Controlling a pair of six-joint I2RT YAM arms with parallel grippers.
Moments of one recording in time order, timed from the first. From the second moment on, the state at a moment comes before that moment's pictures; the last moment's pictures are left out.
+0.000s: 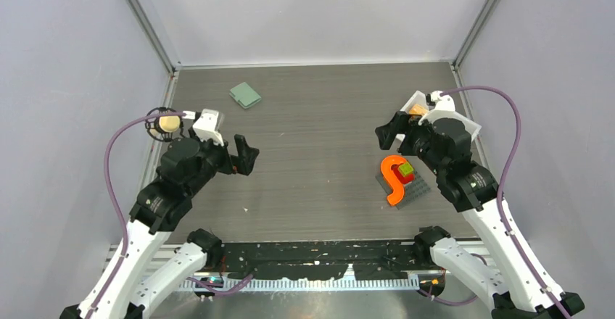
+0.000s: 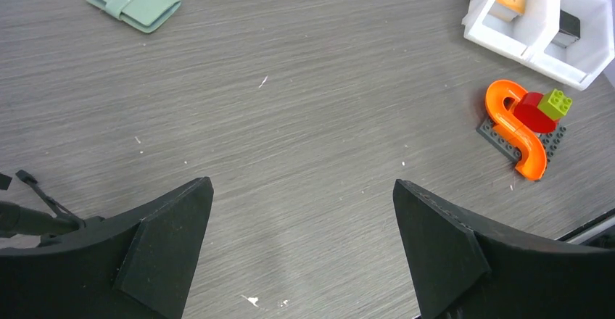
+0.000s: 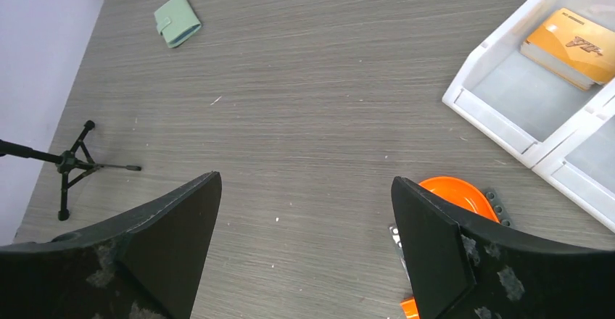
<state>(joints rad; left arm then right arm) -0.49 0.63 0.92 -0.62 -0.05 -0.24 0.39 0.76 0.96 -0.54 0.09 0.42</state>
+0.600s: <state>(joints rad) -0.57 1.14 1.09 -0.56 -0.13 -0.38 0.39 0.73 0.95 -0.52 -0.02 0.42</state>
